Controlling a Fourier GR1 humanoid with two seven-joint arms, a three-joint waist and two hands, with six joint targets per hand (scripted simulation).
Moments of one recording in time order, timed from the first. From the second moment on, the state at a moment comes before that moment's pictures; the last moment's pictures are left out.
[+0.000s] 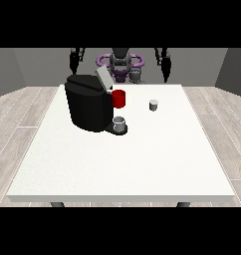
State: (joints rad) left arm 0.00 0.10 0.00 -1.55 0.01 0.01 0.00; right arm -0.04 -0.12 0.02 -1.57 0.00 -0.01 0.02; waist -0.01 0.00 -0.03
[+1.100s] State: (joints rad) left arm -0.16 0.36 -0.03 -1.46 -0.24 -0.17 -0.06; right arm -0.07 -0.06 0.03 -1.49 0.14 -0.17 -0.05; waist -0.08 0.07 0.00
